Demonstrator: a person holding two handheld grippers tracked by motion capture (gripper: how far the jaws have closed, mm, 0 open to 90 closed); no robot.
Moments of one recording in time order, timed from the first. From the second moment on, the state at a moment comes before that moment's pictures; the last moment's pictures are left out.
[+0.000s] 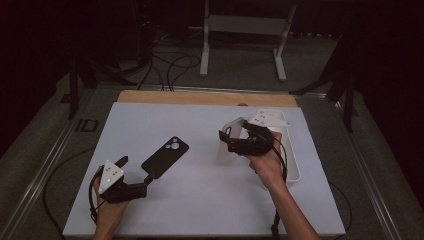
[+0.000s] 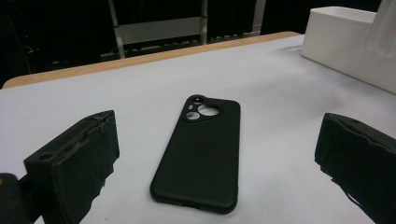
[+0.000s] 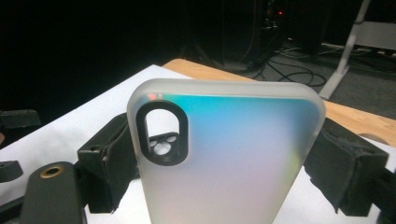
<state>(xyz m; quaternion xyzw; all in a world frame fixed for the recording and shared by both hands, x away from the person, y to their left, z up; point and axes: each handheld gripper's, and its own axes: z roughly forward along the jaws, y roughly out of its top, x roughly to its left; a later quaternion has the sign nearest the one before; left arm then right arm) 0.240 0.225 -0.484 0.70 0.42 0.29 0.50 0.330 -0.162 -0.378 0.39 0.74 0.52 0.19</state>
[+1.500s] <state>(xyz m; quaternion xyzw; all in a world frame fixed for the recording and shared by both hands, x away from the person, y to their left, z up) 0.239 0.222 -0.483 0.70 0.42 0.29 0.50 0.358 -0.224 -0.349 0.44 0.71 0.49 0.26</state>
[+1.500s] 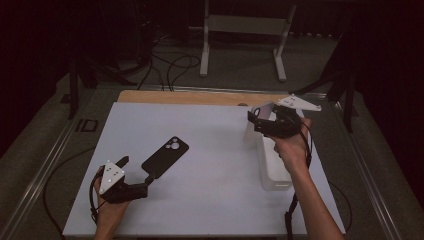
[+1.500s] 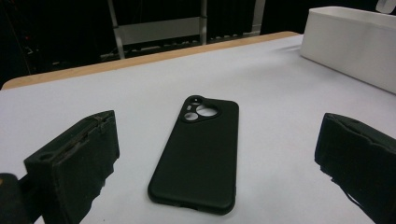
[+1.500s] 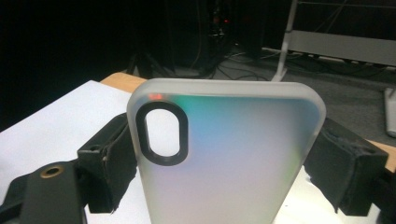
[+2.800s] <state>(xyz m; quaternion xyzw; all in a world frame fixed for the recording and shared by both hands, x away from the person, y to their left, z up) 0.238 0.222 -0.482 0.70 0.42 0.29 0.50 0.416 -0.262 -0.364 0.53 0.67 0.42 0.31</state>
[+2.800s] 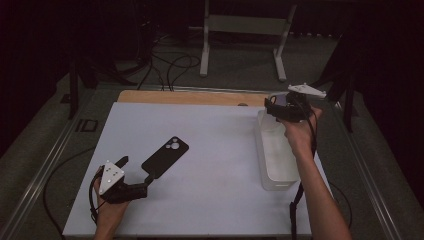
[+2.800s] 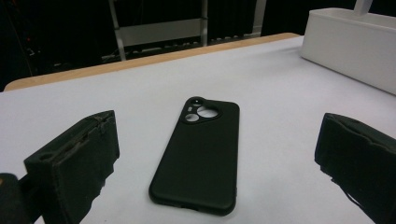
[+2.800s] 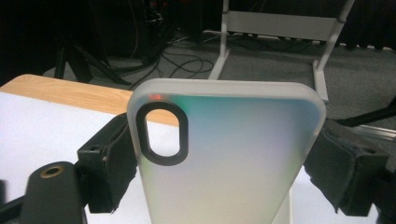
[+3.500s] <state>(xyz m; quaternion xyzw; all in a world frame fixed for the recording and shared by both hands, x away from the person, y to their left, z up) 0.238 0.222 -0.482 0.70 0.42 0.29 0.50 0.451 -0.267 -0.399 0.57 0.67 0.37 0.29</state>
